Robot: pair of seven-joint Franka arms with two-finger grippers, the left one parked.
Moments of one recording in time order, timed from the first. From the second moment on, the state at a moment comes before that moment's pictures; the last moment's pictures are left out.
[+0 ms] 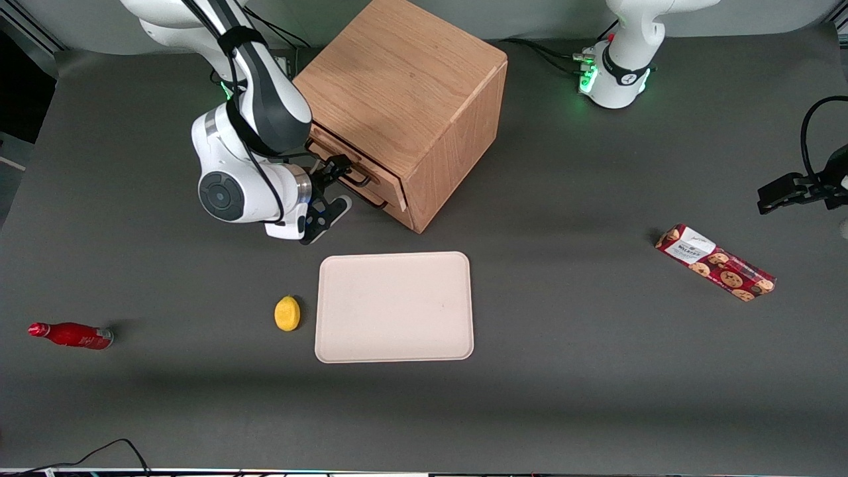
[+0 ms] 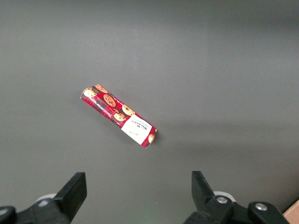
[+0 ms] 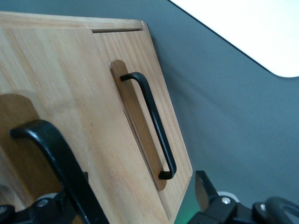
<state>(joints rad) 0.66 0.26 -0.24 -1.85 0.46 1.69 -0.36</state>
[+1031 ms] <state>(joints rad) 0.59 0.29 -0.25 -1.81 0.42 1.71 -0.50</state>
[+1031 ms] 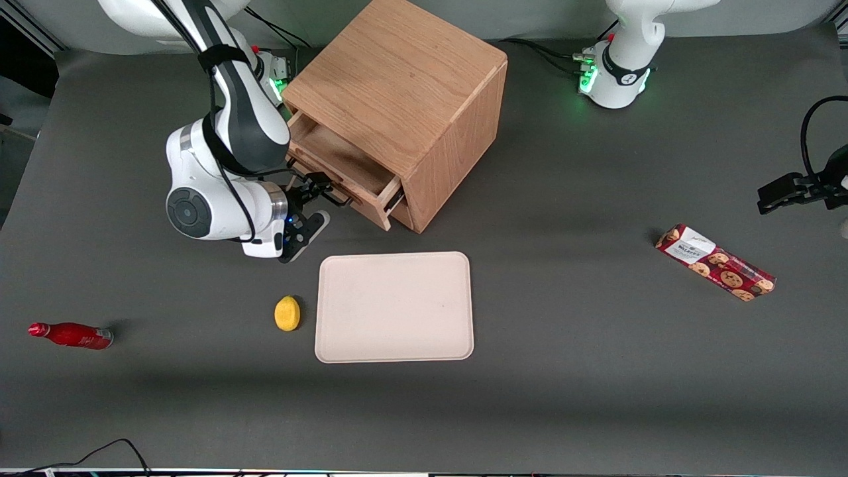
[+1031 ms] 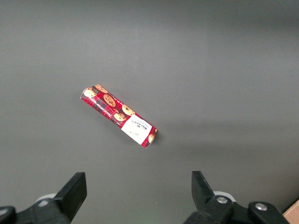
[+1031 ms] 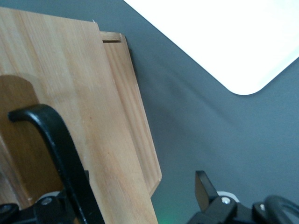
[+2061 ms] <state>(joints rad) 0.56 0.38 -0.32 -1.69 0.41 1.70 -0.63</state>
